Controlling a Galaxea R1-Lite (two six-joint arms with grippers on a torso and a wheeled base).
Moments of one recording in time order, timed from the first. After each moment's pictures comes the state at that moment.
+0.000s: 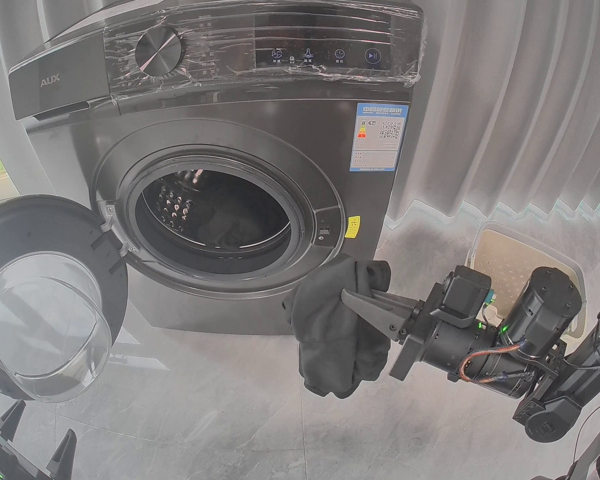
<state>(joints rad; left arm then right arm) -0.09 0.09 -0.02 0.00 0.01 -0.01 0.75 1.85 -0.41 -1.55 0.22 0.23</state>
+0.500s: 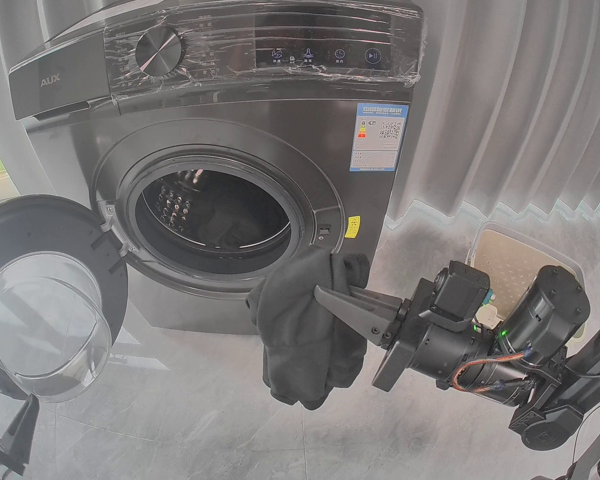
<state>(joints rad) -0.09 0.22 -0.25 -0.05 -0.12 0.02 0.85 1.82 -0.47 -1.55 0.20 0.24</state>
